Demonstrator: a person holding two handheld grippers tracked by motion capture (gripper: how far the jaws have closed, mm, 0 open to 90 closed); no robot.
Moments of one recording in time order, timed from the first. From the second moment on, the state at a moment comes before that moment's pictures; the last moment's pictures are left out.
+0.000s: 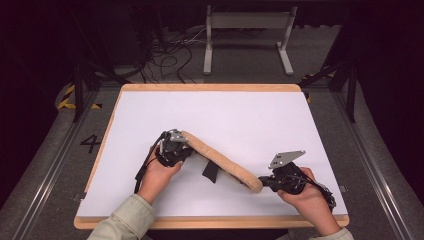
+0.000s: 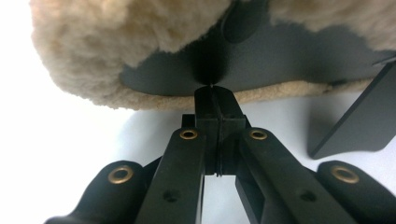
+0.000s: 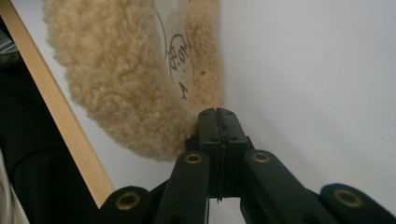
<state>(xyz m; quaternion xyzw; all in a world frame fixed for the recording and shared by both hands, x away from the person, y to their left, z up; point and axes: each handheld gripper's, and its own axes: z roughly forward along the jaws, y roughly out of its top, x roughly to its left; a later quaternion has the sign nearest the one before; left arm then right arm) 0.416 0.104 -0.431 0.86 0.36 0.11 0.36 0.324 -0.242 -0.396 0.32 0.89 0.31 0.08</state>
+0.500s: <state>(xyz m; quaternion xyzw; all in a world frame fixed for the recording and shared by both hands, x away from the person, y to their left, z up) 0.373 0.094 -0.421 0.87 0.30 0.06 0.38 0.327 -0.251 -0.393 0.33 0.88 0.32 0.10</state>
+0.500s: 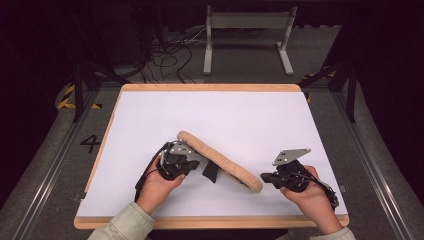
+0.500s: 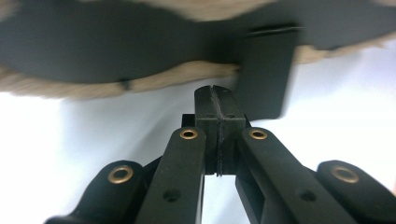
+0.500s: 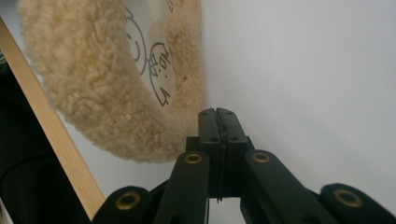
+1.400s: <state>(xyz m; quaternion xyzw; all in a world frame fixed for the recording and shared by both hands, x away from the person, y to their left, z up) 0.342 0.029 -0.438 0.89 0.23 0.05 0.40 0.325 -0.261 -0.392 0.35 0.87 0.32 0.11</state>
